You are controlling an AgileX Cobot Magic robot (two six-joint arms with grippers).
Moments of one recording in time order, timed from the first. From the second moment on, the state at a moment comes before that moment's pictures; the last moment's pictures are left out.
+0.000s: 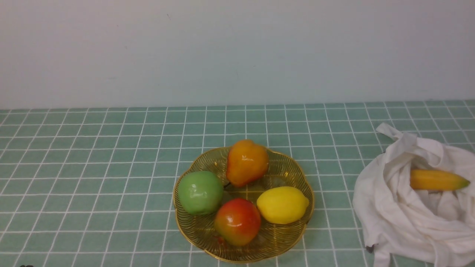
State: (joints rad) right arm 0.72 -0.02 -0.72 -0.57 0.60 0.65; left arm -0.02 -0.01 0.03 -0.10 0.38 0.07
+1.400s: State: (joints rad) right arm 0.63 -0.02 -0.40 0.06 0.37 -0.16; left arm -0.02 -0.01 0.03 -0.10 0.38 0.07
